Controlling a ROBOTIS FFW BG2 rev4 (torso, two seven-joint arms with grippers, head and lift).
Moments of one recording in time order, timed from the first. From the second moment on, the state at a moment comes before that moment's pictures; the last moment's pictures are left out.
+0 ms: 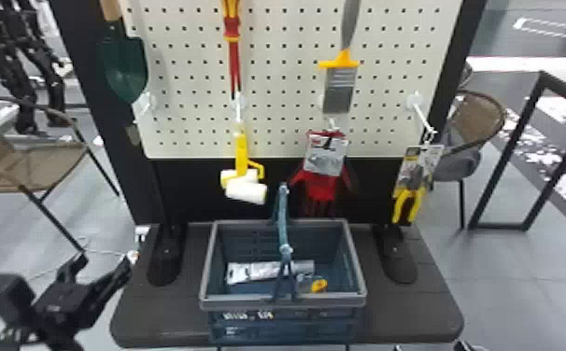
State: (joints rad) left arm 0.01 0.02 0.39 -1.38 0.15 -0.14 -0.57; right arm 0.39 -0.09 0.06 -1.51 -0.16 -0.43 0.16
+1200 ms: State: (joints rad) left arm -0.53 0.28 -0.18 -0.99 0.41 -0.06 -0.73; right arm 0.36 -0.09 0.07 -1.48 -0.16 -0.43 0.16
